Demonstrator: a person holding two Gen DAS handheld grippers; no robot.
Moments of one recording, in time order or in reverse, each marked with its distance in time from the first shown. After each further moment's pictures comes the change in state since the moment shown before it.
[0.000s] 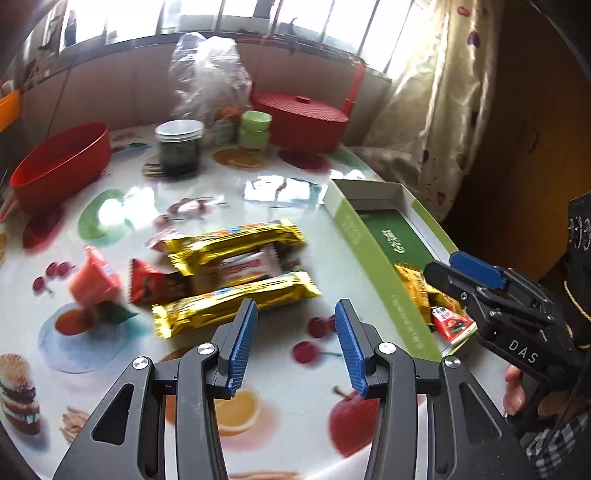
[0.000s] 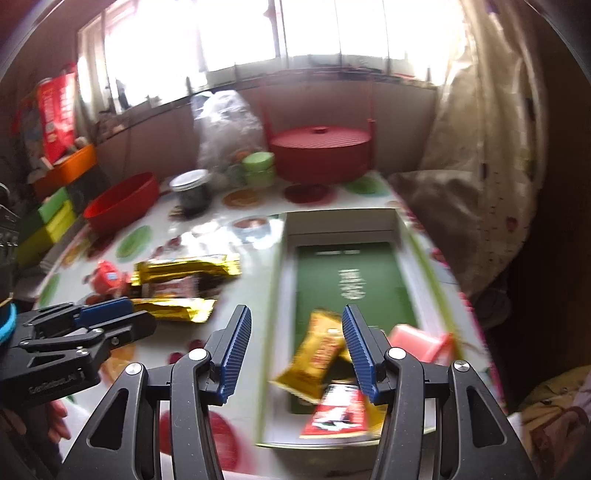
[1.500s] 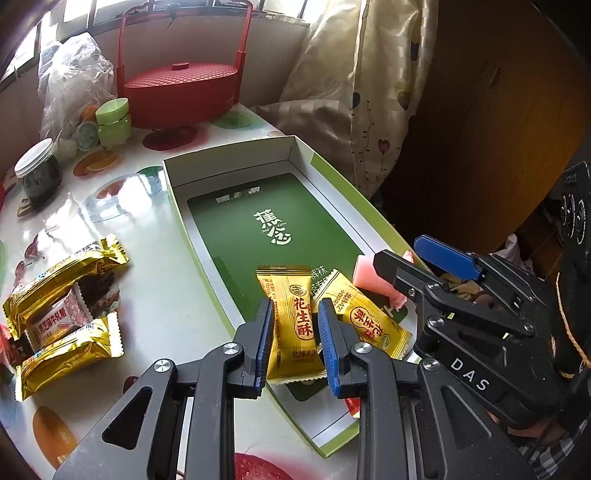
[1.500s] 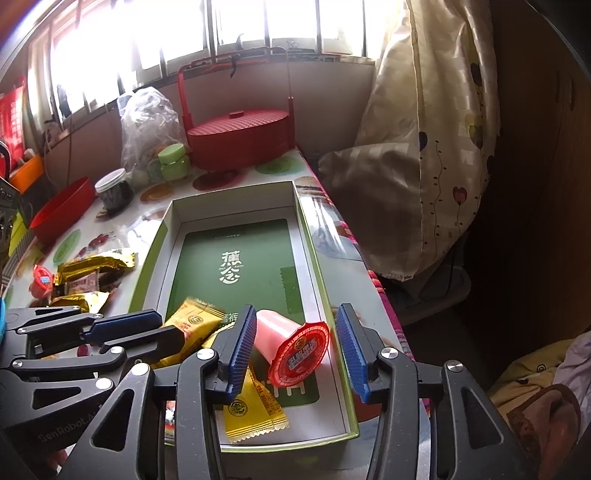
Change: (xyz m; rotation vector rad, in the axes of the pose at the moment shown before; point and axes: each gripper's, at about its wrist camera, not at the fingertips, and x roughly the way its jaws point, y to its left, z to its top) left arm 0.091 -0.132 0.020 0.188 0.157 -0.135; right arm 0.005 -0.099 -0.018 0.101 0.029 -0.203
